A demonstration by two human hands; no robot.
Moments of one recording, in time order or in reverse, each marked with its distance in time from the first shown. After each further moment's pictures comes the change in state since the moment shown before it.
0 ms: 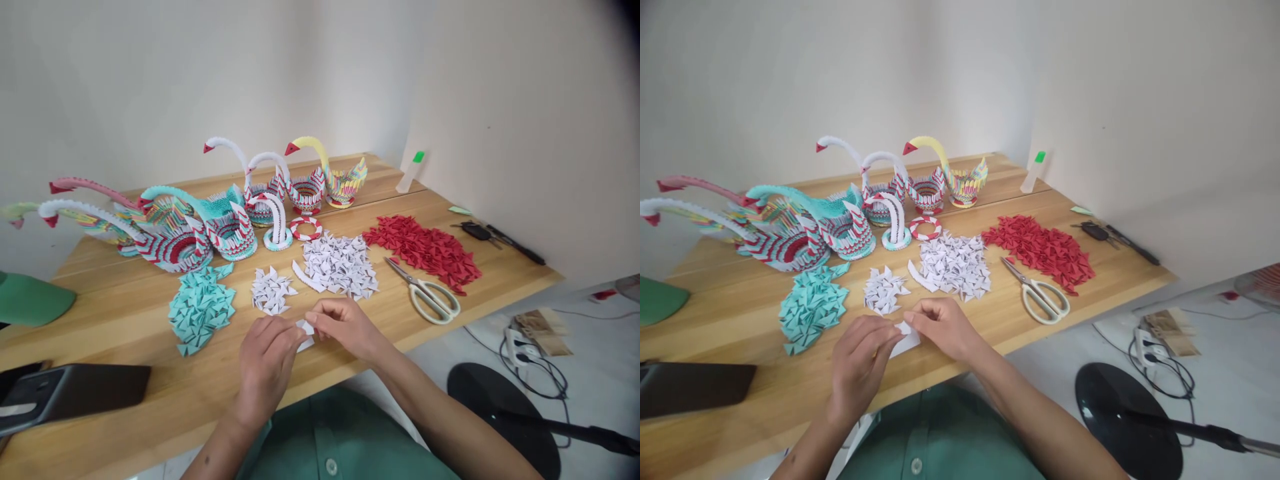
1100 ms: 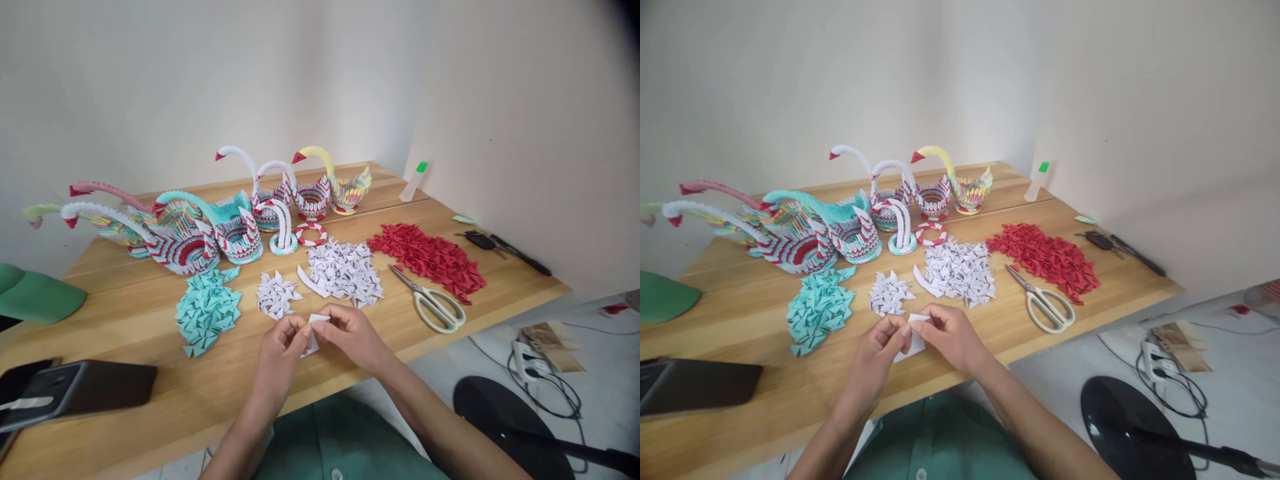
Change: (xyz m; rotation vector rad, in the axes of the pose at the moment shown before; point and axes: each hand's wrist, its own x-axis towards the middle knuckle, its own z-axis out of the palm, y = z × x) left_hand 0.008 0.008 0.012 -0.803 -0.137 -0.890; right_hand -0.005 0.008 -0.001 -0.066 0.021 -0.045
